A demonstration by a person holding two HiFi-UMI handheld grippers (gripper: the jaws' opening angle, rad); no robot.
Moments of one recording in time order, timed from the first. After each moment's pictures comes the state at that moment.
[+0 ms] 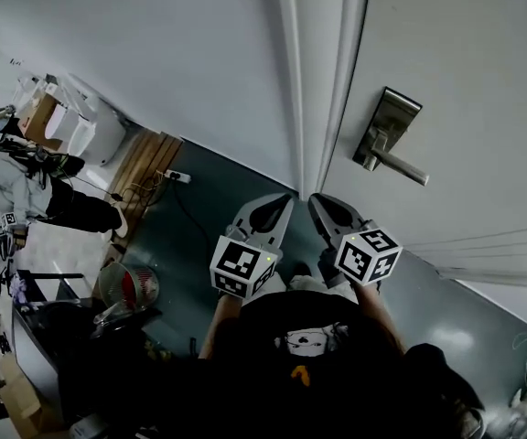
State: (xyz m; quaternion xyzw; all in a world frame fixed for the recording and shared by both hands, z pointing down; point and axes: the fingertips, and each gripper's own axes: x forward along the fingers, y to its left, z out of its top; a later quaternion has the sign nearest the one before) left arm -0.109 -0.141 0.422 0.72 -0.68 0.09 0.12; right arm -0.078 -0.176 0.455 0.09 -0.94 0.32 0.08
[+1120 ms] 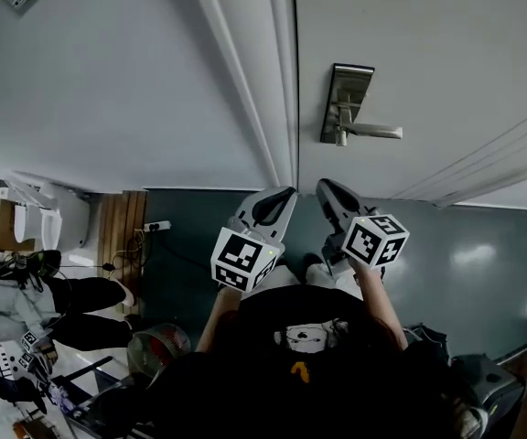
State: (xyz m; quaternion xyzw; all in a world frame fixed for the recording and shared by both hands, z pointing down) left arm -0.096 -0.166 0.423 0.86 -0.49 0.11 0.10; right arm -0.045 -0.205 0.461 0.32 -0.88 0.36 0.00
